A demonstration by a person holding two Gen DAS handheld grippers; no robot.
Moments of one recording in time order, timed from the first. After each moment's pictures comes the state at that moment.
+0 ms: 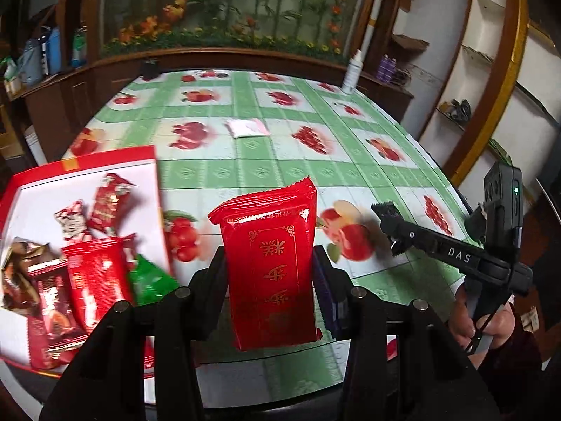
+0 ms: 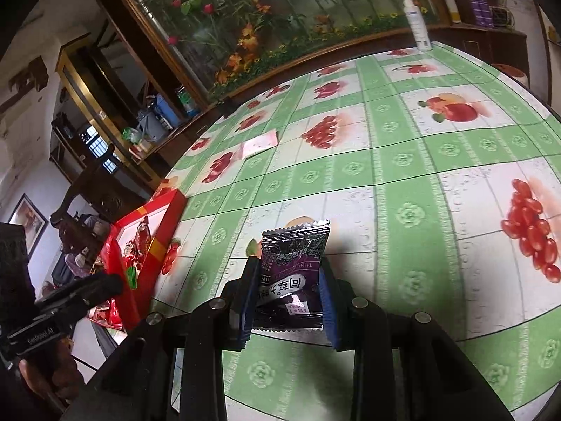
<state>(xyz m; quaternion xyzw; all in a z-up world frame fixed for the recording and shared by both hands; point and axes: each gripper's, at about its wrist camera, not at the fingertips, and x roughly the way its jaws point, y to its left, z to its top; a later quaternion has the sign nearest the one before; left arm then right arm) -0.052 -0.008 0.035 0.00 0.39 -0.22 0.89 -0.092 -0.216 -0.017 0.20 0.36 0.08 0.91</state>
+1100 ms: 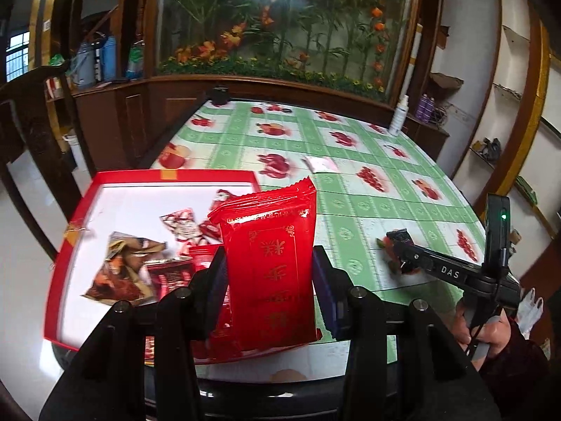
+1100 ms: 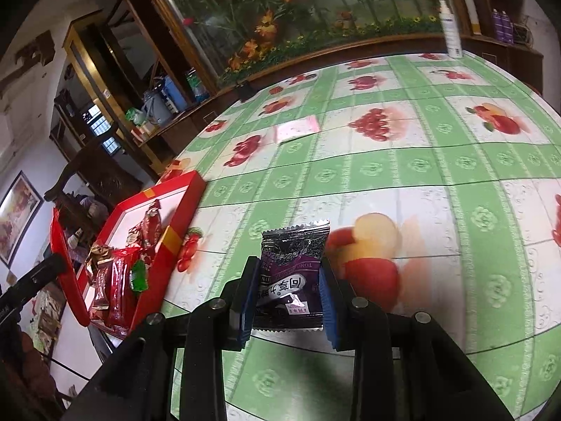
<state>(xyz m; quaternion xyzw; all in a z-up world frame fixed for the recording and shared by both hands) -0.071 0.086 0.058 -0.03 0.34 -0.13 0.93 -0.069 -0.149 -0.018 0.16 0.37 0.09 0.91</state>
